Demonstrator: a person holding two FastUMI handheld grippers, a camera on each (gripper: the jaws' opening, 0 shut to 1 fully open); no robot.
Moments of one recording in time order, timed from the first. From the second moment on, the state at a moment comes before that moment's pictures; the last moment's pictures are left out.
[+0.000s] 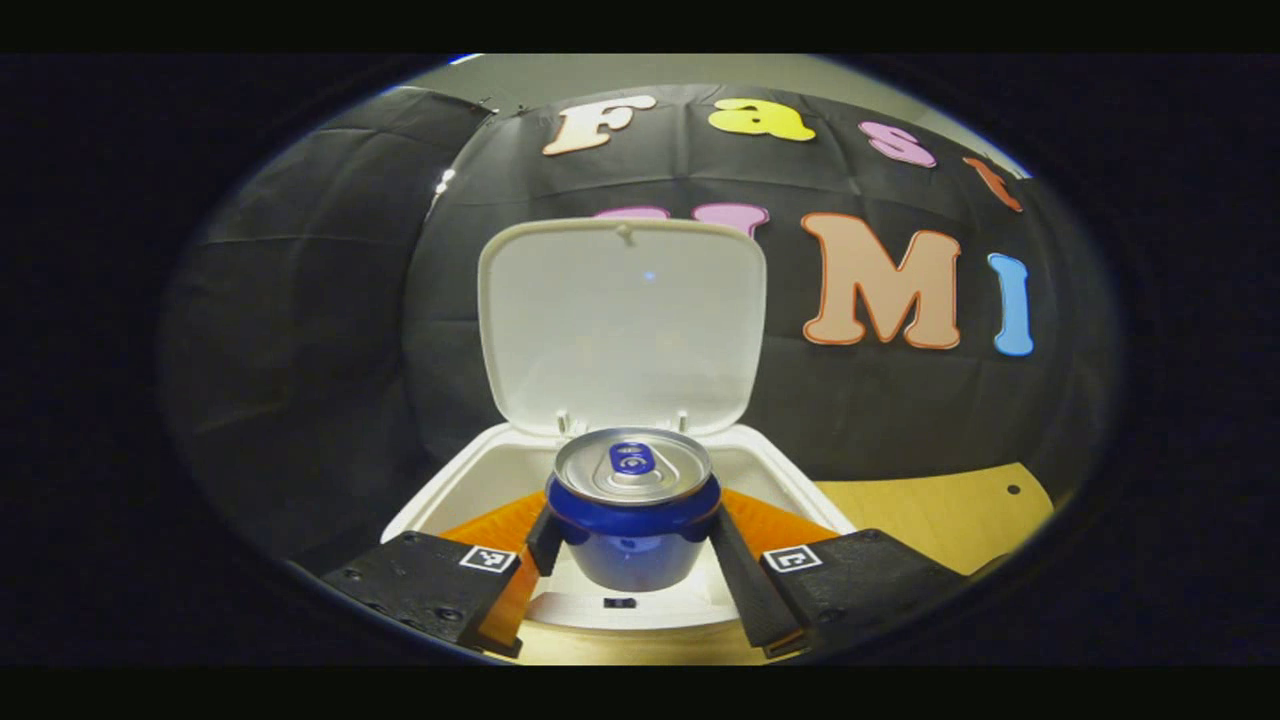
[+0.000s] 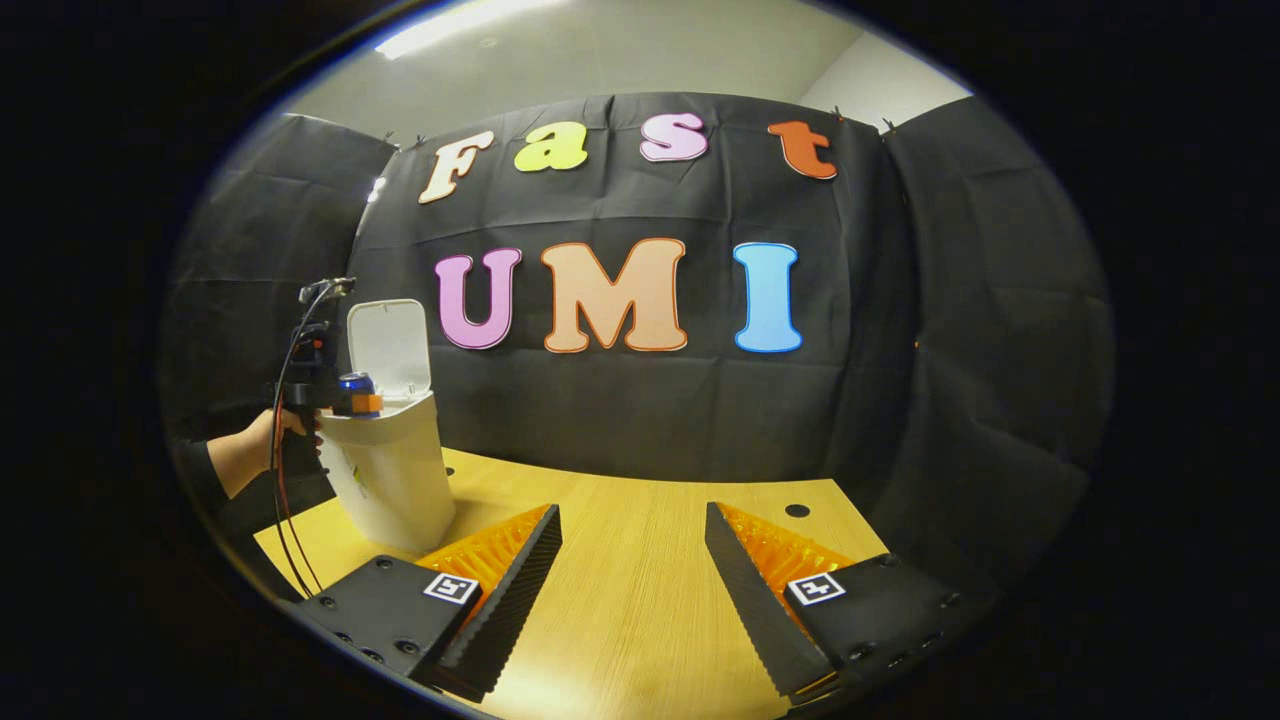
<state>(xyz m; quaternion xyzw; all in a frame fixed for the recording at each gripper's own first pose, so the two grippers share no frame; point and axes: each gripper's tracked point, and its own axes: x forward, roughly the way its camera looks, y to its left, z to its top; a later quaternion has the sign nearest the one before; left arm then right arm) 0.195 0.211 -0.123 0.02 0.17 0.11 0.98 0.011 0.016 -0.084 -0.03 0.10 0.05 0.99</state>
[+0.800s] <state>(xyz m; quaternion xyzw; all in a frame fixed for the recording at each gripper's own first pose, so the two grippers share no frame) 0.251 0.207 0.074 0.05 0.02 0.08 0.99 0.007 0.022 -0.078 -0.01 0.09 0.04 1.00</state>
